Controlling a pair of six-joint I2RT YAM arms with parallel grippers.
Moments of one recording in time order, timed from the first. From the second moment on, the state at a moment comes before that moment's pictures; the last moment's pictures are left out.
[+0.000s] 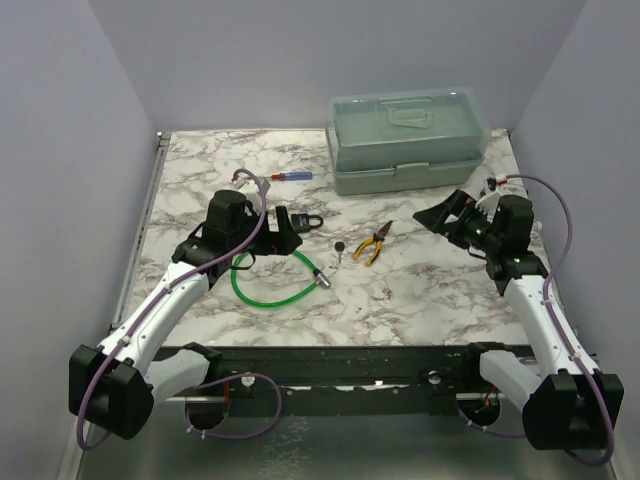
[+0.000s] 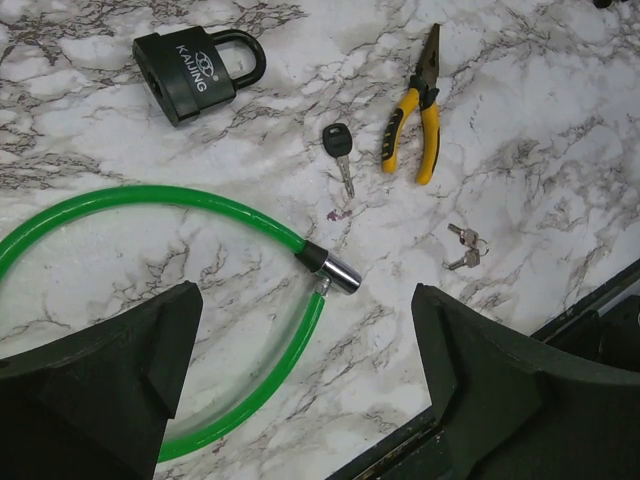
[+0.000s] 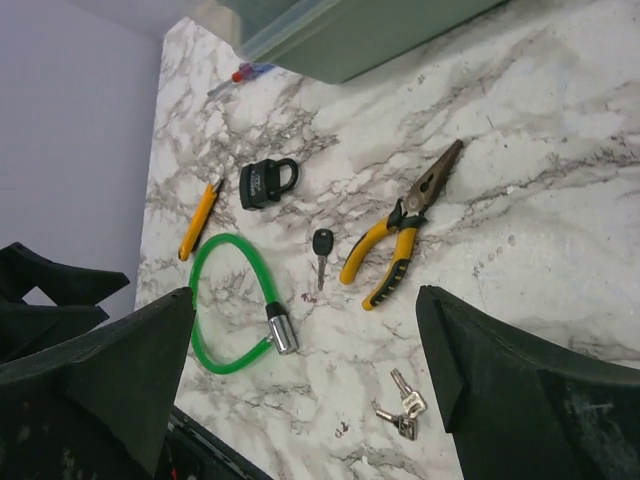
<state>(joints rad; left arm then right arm) -0.38 1.07 0.84 -0.36 0.28 -0.39 -0.01 0.98 0.69 -0.10 -0.52 0.63</state>
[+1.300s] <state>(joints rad) -0.45 1.10 0.85 -0.41 0.13 -0.38 0.64 1.39 0.79 -0.60 0.06 0.70</state>
